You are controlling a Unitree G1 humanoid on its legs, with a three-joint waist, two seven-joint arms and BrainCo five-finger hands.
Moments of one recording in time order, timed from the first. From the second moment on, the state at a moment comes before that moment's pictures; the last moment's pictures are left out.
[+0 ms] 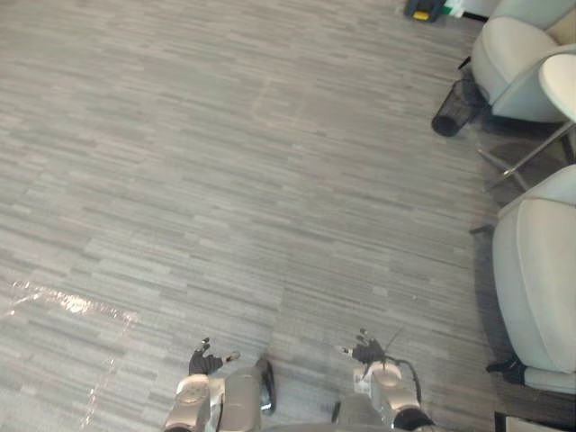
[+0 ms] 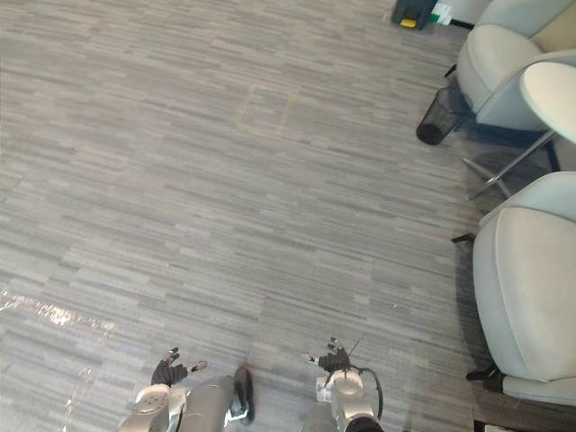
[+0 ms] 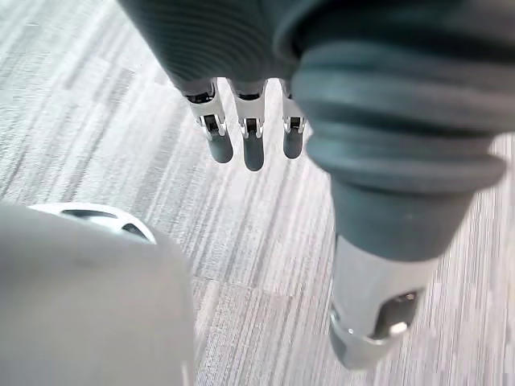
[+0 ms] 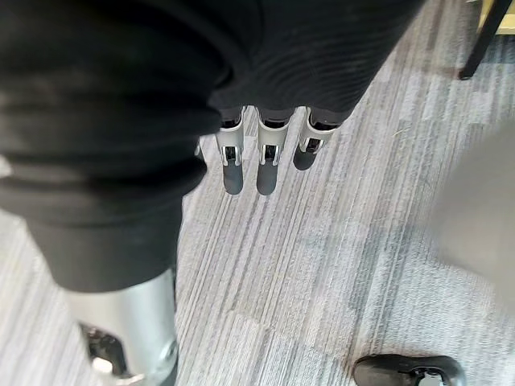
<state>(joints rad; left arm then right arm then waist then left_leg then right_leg) 0.04 0.11 0.02 0.91 -0.06 -0.07 0.17 -0.06 -0.01 -0.03 0.96 -0.03 -0.04 -0.16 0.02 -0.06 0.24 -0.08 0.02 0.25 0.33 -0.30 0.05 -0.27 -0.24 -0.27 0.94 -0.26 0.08</state>
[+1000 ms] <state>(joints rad) 0.04 0.08 0.08 0.90 -0.05 -0.08 0.17 -0.11 0.02 -0.03 0.97 -0.04 -0.04 -0.16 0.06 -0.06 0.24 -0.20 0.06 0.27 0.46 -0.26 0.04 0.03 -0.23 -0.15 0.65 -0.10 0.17</state>
